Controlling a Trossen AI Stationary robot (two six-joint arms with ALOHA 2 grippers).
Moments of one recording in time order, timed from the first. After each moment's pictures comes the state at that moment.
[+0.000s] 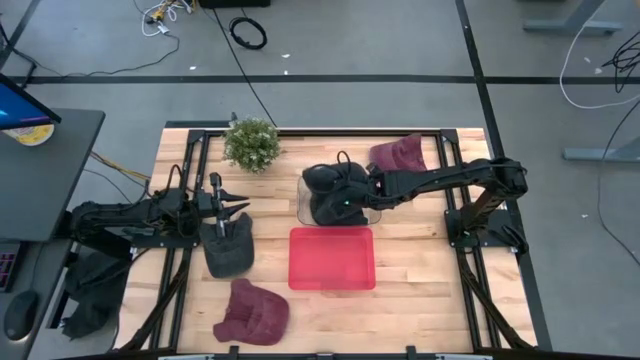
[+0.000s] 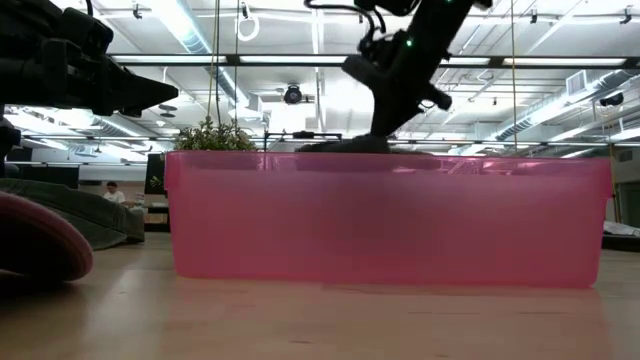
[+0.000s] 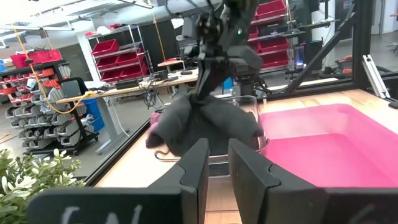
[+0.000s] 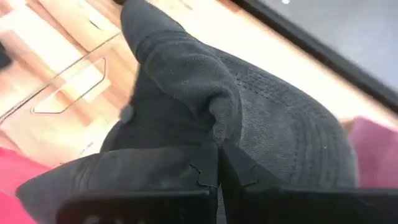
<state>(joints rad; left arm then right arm) 0.01 0.01 0.01 0.06 -0.18 0.19 0.01 1.68 1.30 -0.68 0.55 0.69</state>
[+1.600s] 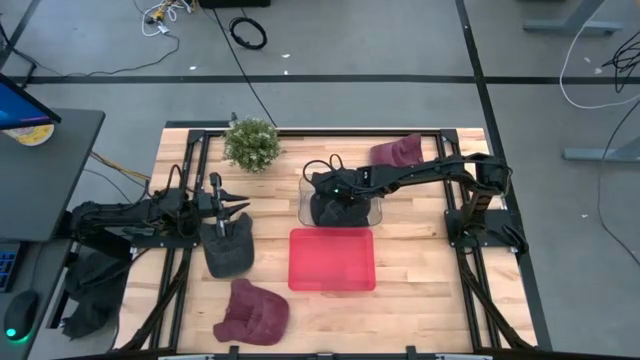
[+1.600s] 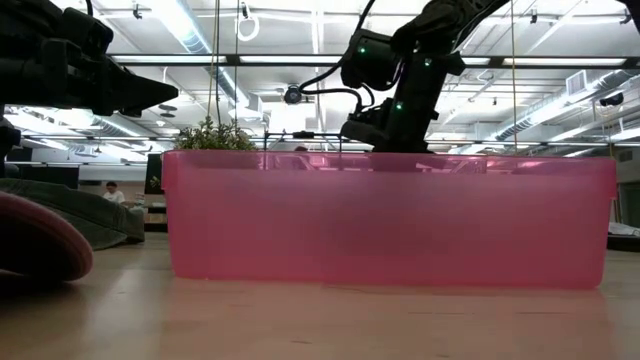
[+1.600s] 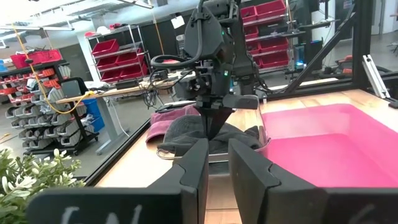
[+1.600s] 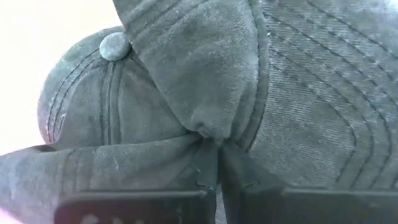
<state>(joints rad) 0.01 0.01 0.01 0.06 -0.18 0.19 -0.13 1.86 1.22 -0.63 0.17 0.62</state>
